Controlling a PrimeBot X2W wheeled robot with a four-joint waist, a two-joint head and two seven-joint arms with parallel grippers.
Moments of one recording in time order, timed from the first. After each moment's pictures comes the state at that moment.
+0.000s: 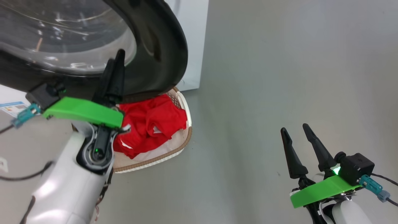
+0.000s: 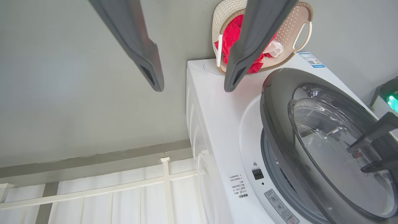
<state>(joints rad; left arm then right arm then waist) -0.78 0.21 -0.44 0.56 -1.36 -0.12 -0.25 -0.12 -0.05 0.10 0.20 0.40 0.12 -0.26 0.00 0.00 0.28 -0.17</state>
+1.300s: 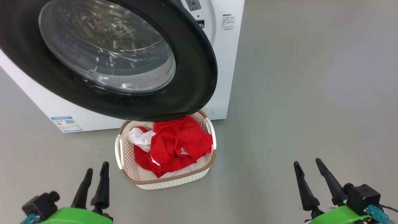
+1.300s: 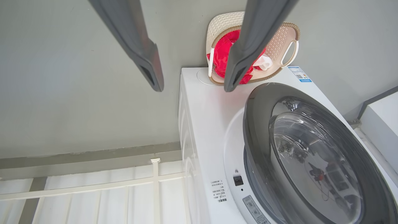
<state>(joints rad) -0.19 0.19 -0.16 0.44 -0.90 -0.13 -0.25 0.03 -0.07 0.04 0.21 0.35 0.12 -0.26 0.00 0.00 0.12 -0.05</state>
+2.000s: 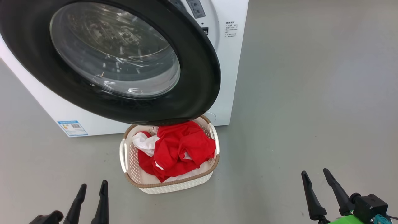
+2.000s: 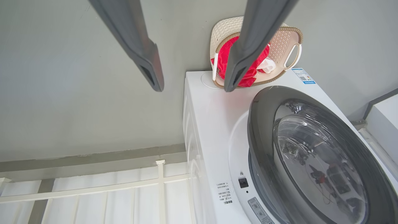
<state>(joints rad) -0.01 0.12 -0.01 0.31 -0.51 -0.13 -0.25 0.10 -0.07 0.01 0.20 0.35 0.12 -0.26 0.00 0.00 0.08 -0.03</state>
